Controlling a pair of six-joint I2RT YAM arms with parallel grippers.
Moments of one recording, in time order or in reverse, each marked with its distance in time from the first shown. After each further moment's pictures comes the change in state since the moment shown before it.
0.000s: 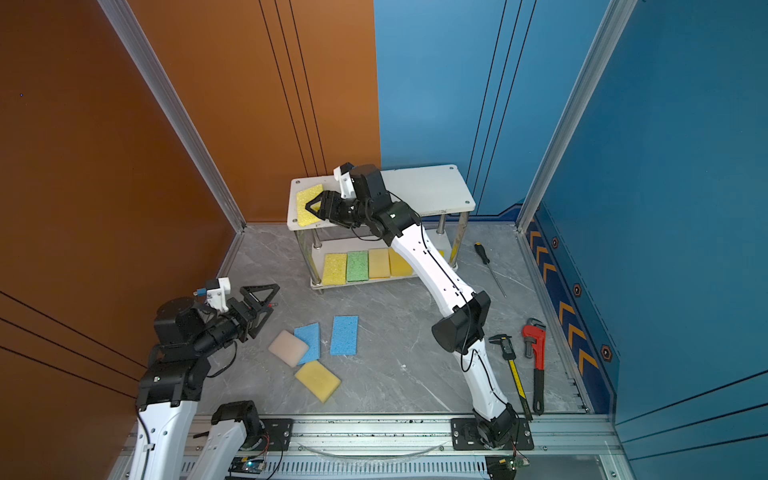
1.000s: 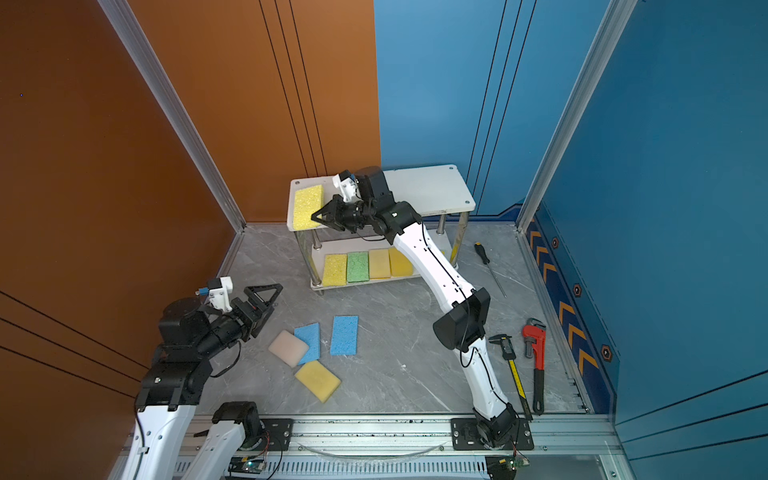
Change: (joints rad) left arm -0.098 -0.012 0.000 0.010 -0.130 0.001; right arm -0.037 0.017 -0.026 0.015 -0.238 0.105
